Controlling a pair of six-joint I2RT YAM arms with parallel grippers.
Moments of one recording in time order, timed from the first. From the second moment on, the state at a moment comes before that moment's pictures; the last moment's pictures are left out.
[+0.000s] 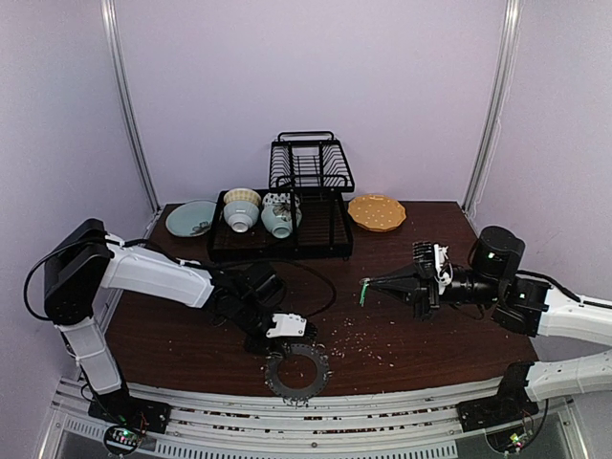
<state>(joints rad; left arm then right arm) -0.96 1.79 1.00 -0.36 0.24 0.76 0.82 0.91 0.57 0.27 -0.57 -0.32</state>
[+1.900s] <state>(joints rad) -0.96 1.51 1.05 -0.22 -0.55 0.78 0.82 0.88 0.57 0.27 -0.55 -0.33</state>
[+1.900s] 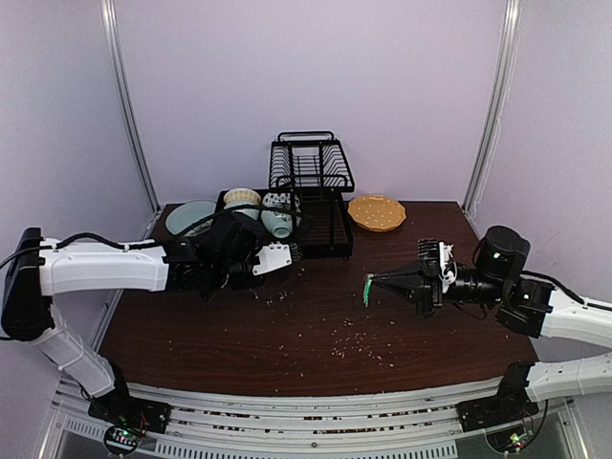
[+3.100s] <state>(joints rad) -0.59 1.53 1.02 -0.12 -0.23 1.14 0.82 0.85 0.57 0.25 -0.54 -0.34</state>
